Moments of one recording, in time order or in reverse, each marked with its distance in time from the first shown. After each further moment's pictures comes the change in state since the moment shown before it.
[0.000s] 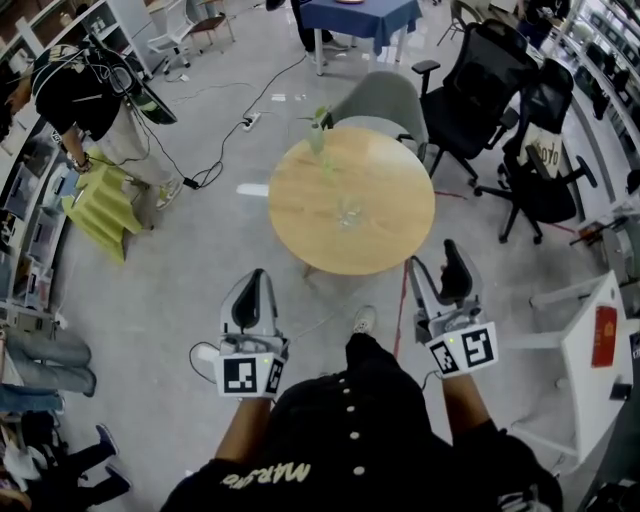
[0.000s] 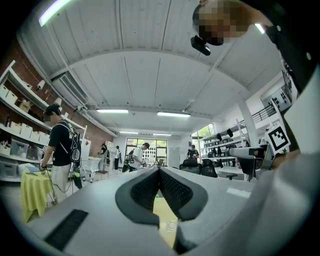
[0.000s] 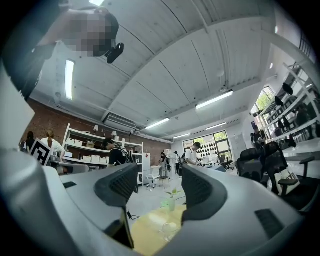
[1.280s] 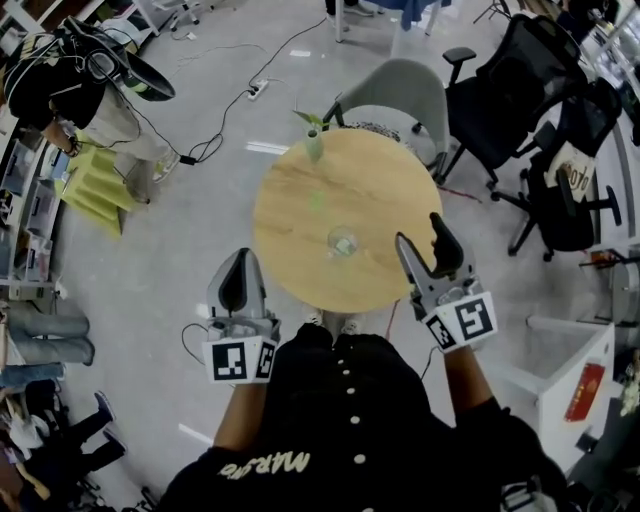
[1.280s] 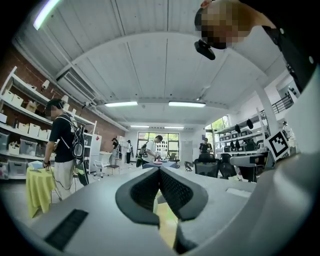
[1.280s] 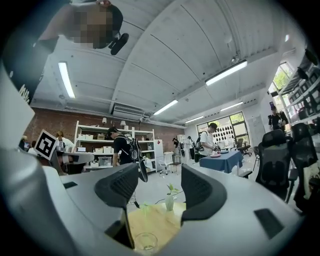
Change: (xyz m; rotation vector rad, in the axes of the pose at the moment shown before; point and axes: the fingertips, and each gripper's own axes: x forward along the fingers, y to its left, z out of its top) left arm 0.260 0.051 -0.034 -0.005 0.076 0.153; right arm 0.255 -0.156 -0.076 0.038 0.176 0.195
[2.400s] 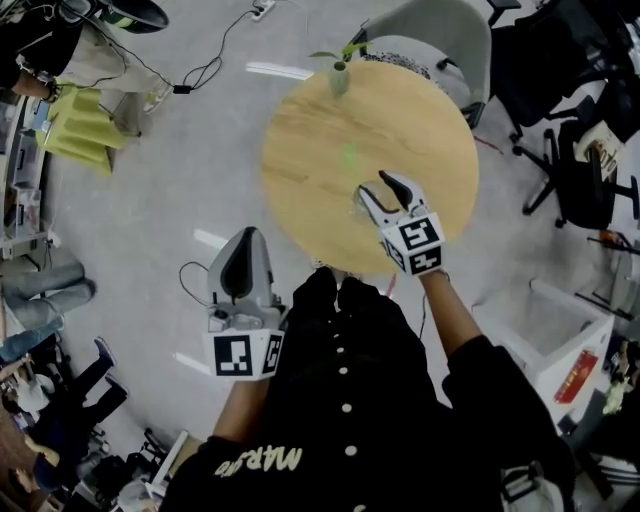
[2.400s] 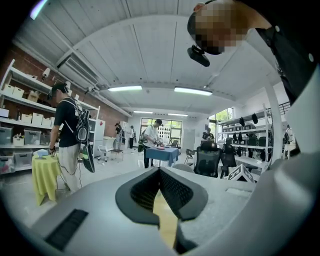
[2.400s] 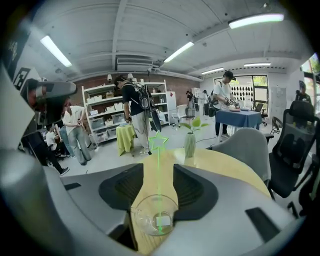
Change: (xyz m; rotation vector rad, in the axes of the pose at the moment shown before) left arm 0.032 0.049 -0.082 -0.047 0.179 0.016; right arm 0.140 0.035 -0.260 -0.001 0.586 0.157
